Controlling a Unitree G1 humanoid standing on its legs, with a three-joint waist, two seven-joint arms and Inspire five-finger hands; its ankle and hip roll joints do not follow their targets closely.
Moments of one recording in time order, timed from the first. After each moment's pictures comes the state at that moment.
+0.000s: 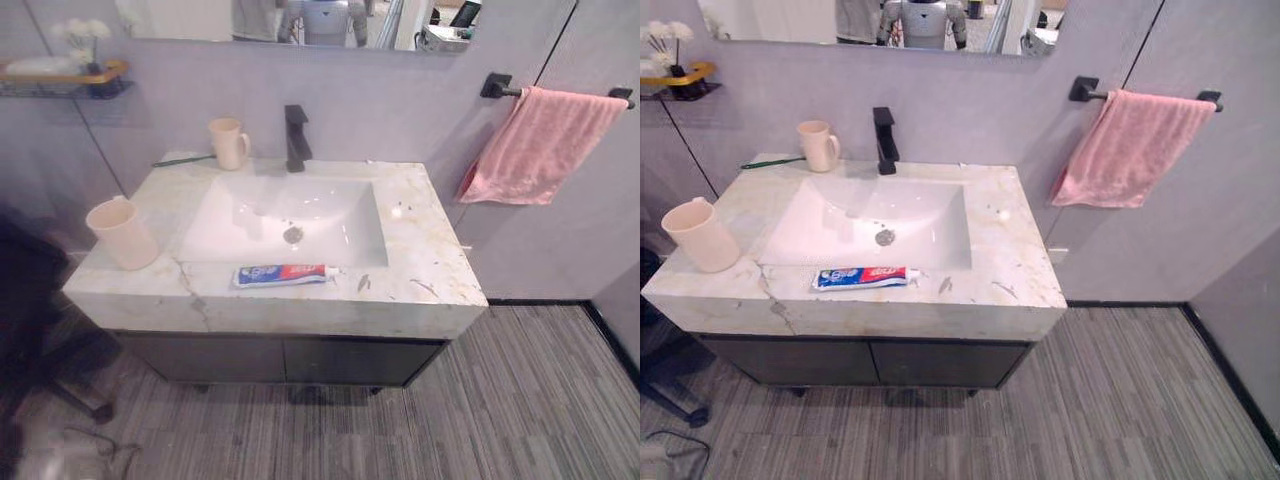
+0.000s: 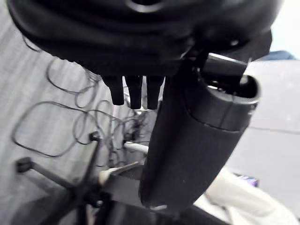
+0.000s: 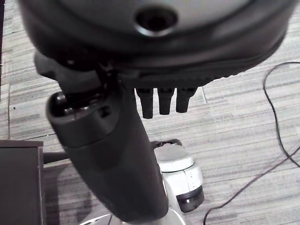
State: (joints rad) left arm -0.05 0.51 0.48 0.83 -1.08 -0.51 0.91; right arm 0.15 -0.26 0.05 1.18 0.24 0.09 0.07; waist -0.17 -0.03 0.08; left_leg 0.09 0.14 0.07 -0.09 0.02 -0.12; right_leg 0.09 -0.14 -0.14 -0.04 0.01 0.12
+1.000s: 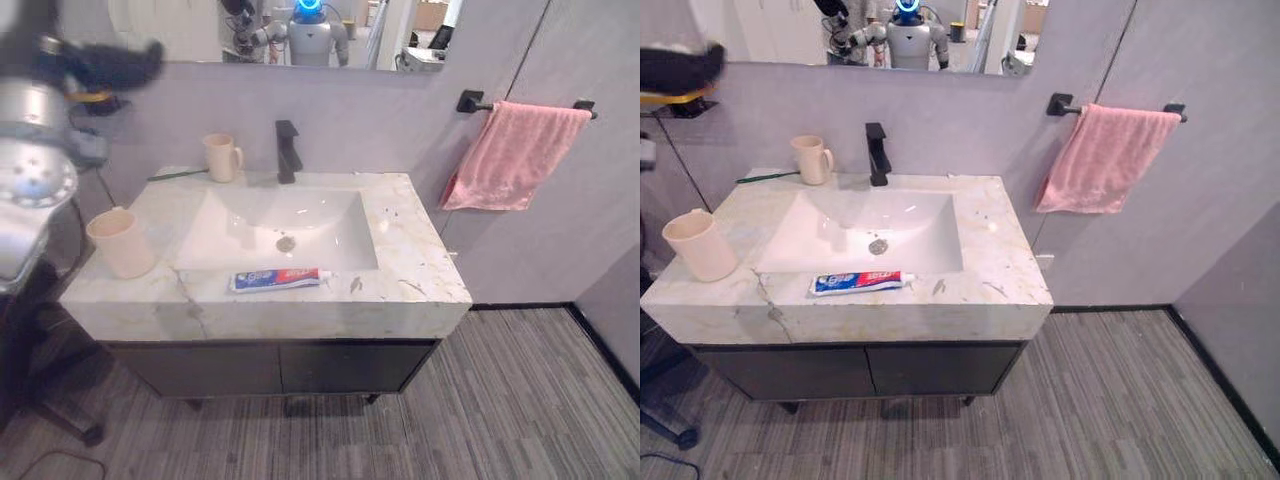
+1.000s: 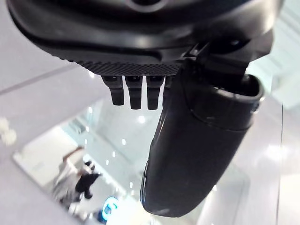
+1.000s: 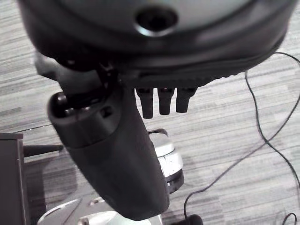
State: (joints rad) left arm -0.79 1.24 -0.23 -0.09 -0.30 0.23 0.30; right arm 0.11 -0.25 0.11 1.23 0.24 0.17 0.11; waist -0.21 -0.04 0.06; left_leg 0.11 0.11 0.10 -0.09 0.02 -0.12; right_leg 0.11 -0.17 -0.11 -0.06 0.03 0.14
